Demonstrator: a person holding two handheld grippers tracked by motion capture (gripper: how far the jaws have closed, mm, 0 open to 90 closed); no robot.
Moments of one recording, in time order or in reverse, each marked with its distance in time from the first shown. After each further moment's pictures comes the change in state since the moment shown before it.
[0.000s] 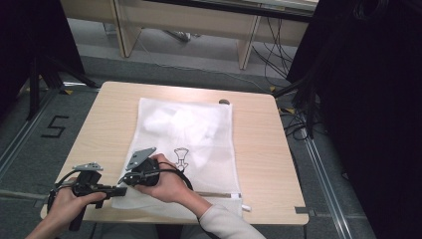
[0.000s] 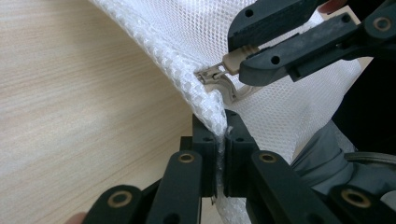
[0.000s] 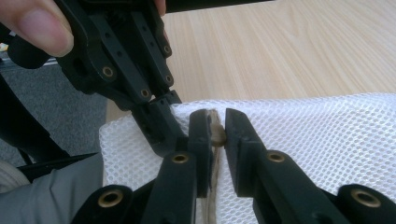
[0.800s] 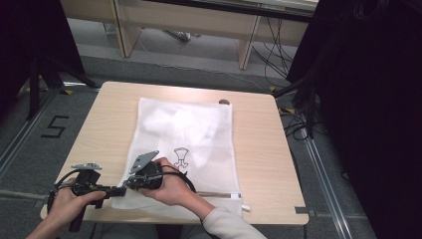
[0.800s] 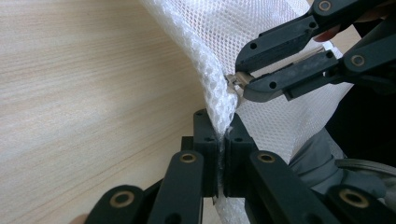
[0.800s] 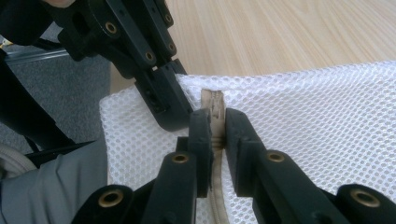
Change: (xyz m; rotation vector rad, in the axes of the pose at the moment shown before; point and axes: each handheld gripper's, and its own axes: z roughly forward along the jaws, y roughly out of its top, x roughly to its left) left arm 0.002 0.000 -0.001 0.009 -0.014 -0.062; right arm 0.002 -0.013 0.000 0.043 0.017 0.030
